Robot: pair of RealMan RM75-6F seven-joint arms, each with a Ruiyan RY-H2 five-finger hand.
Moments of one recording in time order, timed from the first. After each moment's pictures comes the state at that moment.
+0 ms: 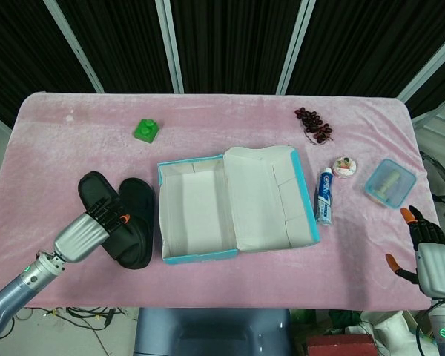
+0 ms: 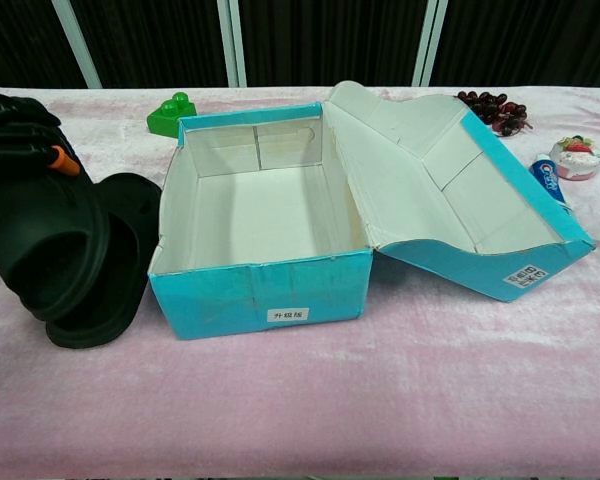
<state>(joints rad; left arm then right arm) -0.49 -1.37 0.09 -1.10 1.89 1.45 0.20 0.09 -1.08 0.07 -1.66 -1.43 1.42 0.04</state>
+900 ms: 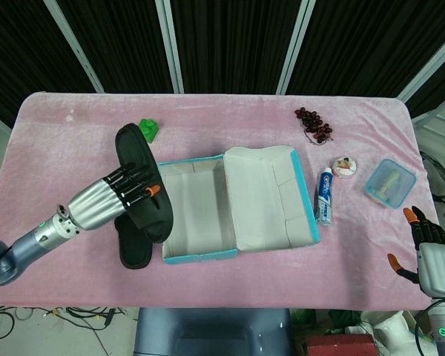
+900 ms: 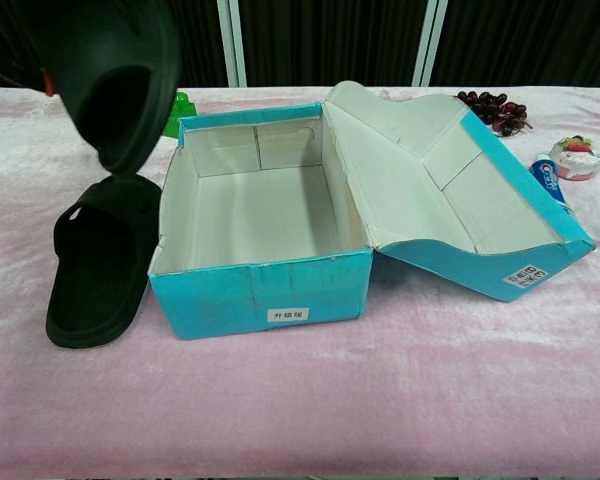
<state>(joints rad) -0.75 -1.48 -0.06 -0.80 2.00 1.65 -0.10 0.08 -1.09 0.08 -1.67 -1.39 1.41 0.00</state>
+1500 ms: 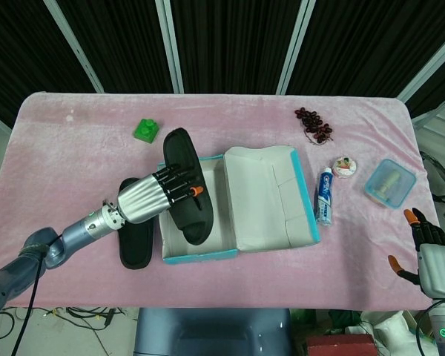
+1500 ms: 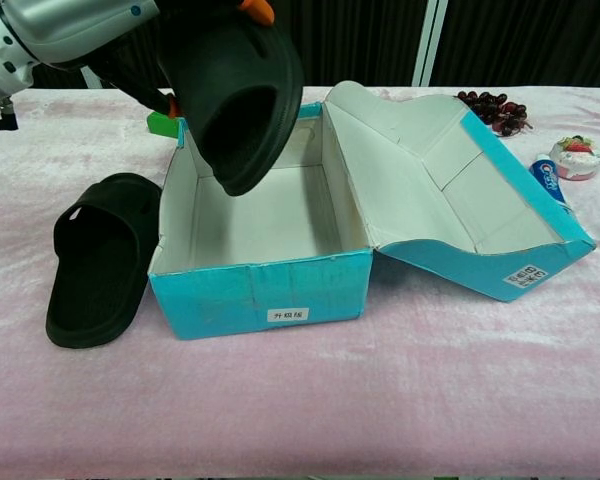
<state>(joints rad) -0.89 -1.66 -0.07 -0.70 1.97 1.58 -0.18 0.08 -1.08 0.08 -1.68 -1.38 1.39 0.00</state>
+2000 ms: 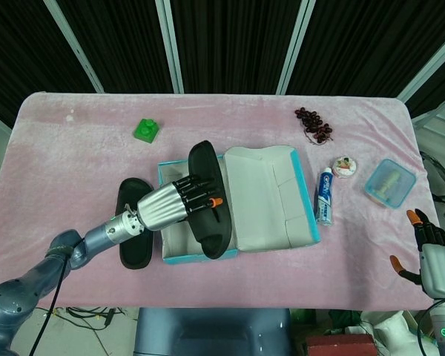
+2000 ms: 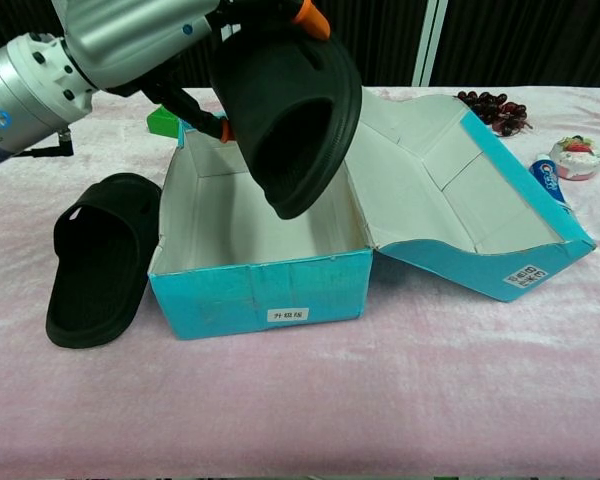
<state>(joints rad) -0.94 -1.83 -0.05 -0.53 1.94 1.63 -0.33 0.08 -1.07 0.08 -1.70 -1.35 1.38 0.00</state>
